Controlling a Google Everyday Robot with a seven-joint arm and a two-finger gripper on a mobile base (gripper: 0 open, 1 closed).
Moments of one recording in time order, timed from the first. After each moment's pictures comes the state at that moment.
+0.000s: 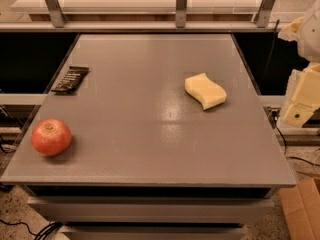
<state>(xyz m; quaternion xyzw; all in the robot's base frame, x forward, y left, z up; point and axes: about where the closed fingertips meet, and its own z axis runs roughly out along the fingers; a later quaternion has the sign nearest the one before) 0.438 -0.214 0.985 -0.60 0.78 -0.05 0.17</state>
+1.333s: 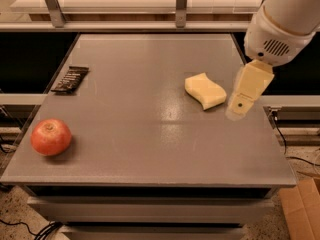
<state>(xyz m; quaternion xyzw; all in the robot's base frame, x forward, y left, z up) 0.481 -0.169 0.952 -0.56 0.82 -0.01 0.15</state>
